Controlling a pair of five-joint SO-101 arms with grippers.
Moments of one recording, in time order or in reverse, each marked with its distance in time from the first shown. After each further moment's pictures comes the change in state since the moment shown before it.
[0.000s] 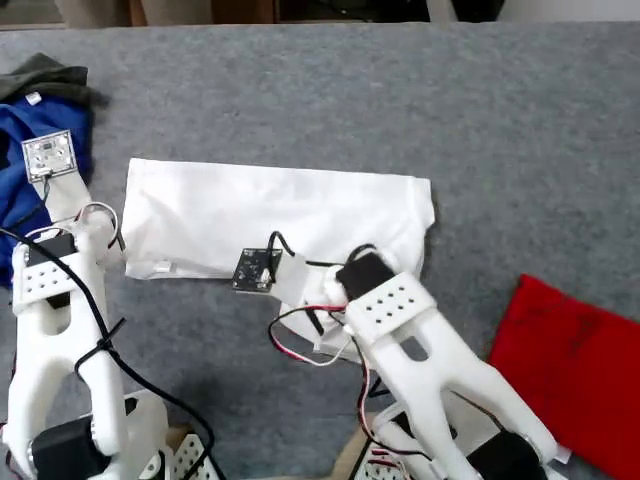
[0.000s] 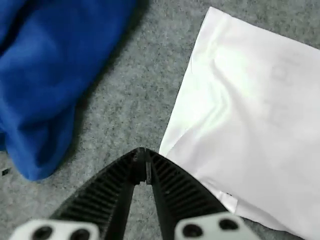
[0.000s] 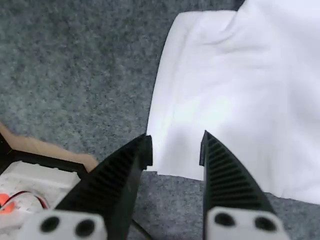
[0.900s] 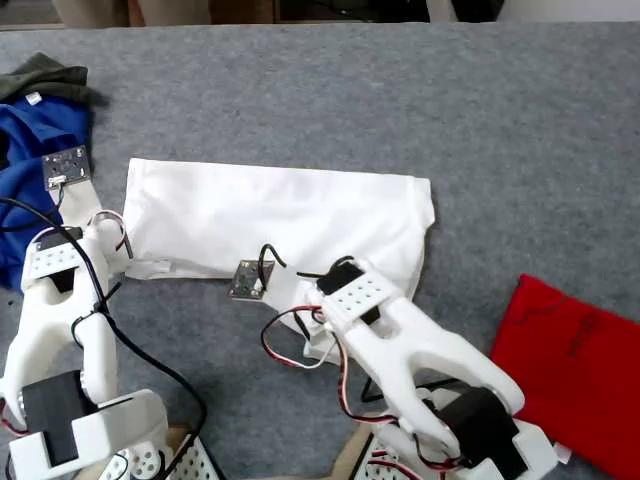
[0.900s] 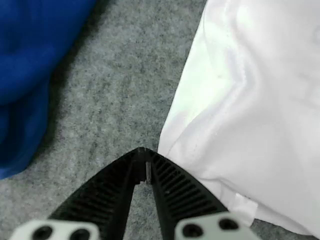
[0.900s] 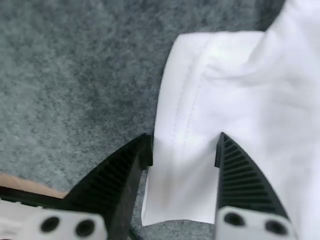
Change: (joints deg) left arm -0.1 13.2 -1.1 -3.6 0.0; right arm -1.0 16.1 5.0 -16.3 -2.4
